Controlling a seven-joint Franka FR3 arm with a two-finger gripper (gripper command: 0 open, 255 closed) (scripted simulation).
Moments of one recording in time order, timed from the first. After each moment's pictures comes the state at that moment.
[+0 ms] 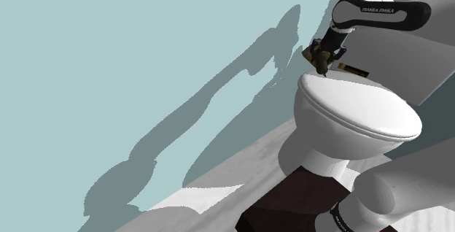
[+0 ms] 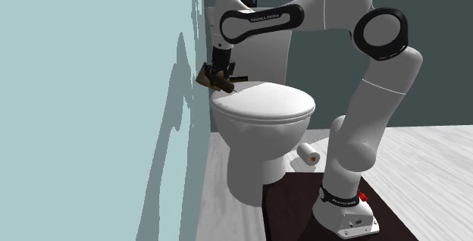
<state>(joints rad) -0.37 -0.26 -0.13 -1.96 -0.18 1.94 0.48</state>
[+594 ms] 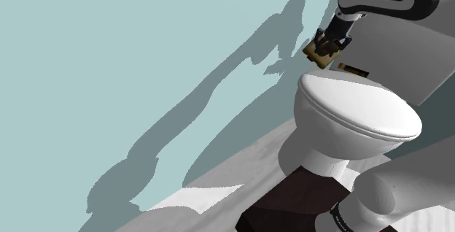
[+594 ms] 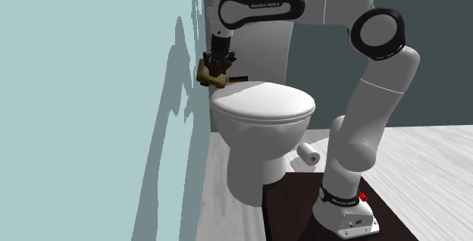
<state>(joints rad) -0.36 -0.24 -0.12 -1.82 -0.17 1.83 0.47</state>
